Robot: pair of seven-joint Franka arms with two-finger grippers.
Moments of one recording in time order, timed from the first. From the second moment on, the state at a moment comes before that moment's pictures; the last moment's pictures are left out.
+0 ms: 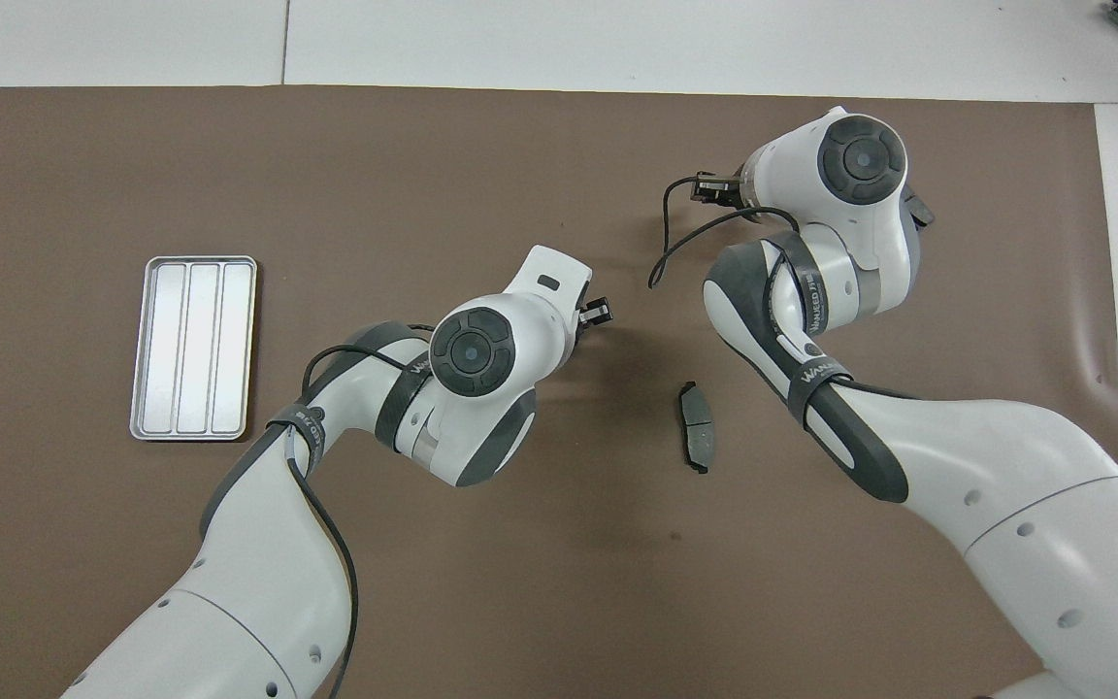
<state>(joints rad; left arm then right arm) -0.55 0.51 -0.14 -1.81 -0.04 2.70 -0.89 0.17 0.66 0.07 -1.47 -0.14 2.40 0.47</state>
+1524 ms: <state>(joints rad) 0.01 0.23 -0.10 -1.80 -0.04 2.14 0.08 0.51 0.60 0.08 -1.61 -0.14 2.36 0.67</state>
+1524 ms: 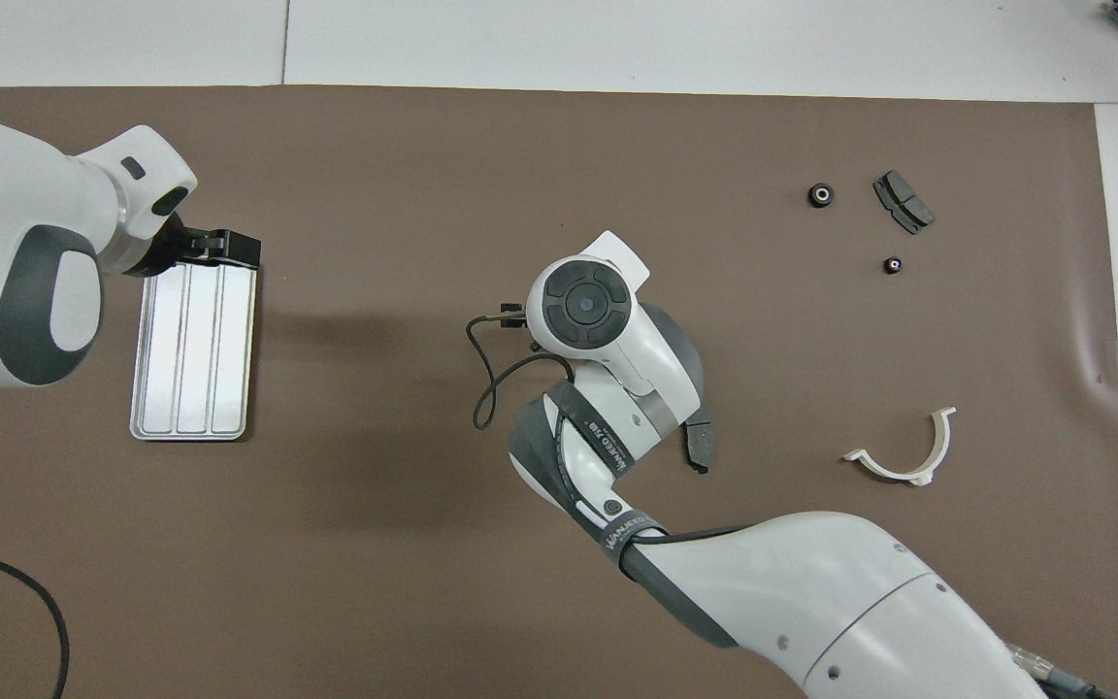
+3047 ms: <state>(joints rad) 0.04 -0.04 -0.11 -1.66 -0.05 1.59 0.12 0.42 0.51 0.05 -1.65 -0.16 2.29 0.62</state>
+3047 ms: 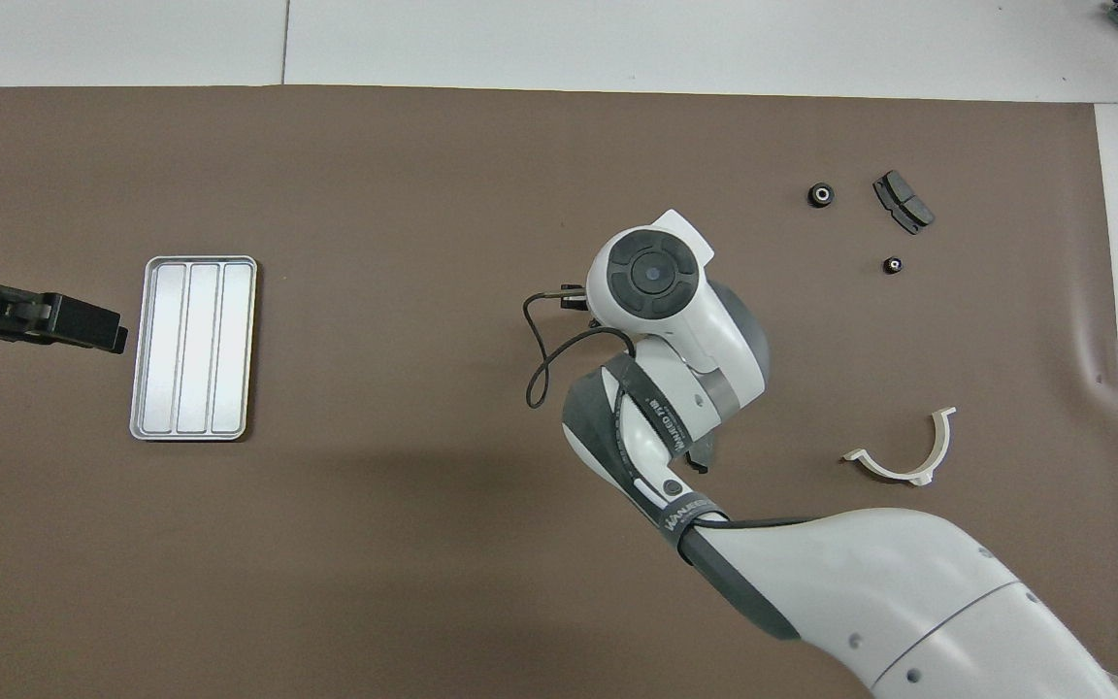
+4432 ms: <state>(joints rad) 0.05 -0.05 -0.10 -1.62 -0.04 1.54 0.12 0.02 0.40 0.06 -1.84 -0.16 2.17 0.42</state>
